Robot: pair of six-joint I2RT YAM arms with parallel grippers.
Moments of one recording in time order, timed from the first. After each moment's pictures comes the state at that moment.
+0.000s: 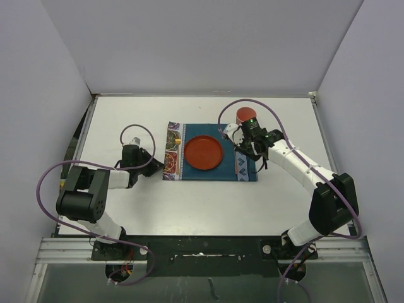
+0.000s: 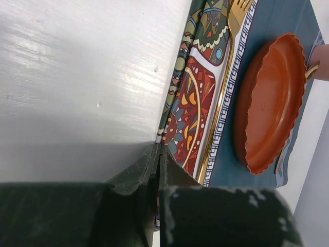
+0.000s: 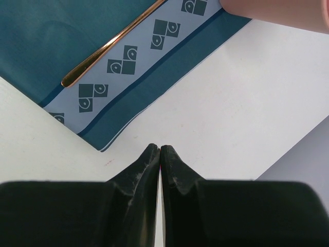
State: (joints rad) left arm -0.16 1.63 0.54 0.39 0.27 -0.86; right arm 0.47 1.52 1.19 -0.72 0.18 -0.60
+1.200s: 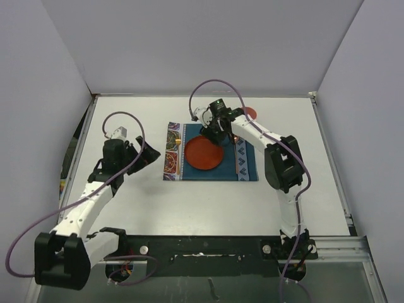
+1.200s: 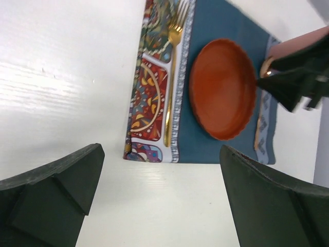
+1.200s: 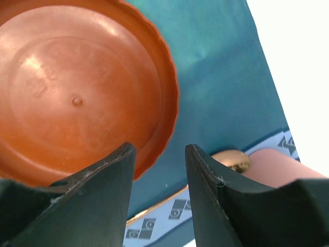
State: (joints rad) left arm -0.15 1.13 0.61 -0.12 0.18 -0.71; right arm 0.54 2.11 1.76 -0.68 -0.05 -0.53
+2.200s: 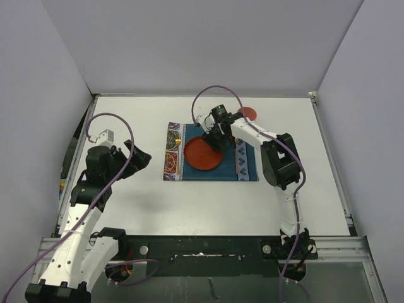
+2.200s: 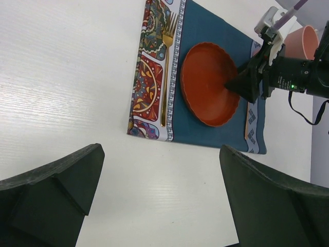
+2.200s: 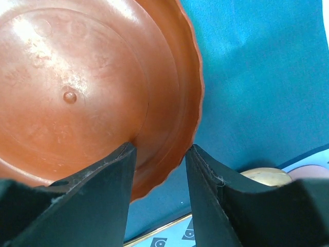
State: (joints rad) left arm -0.13 0.76 0.74 -0.50 0.13 -0.65; right arm 0.50 2.21 1.76 -0.67 -0.14 -0.53
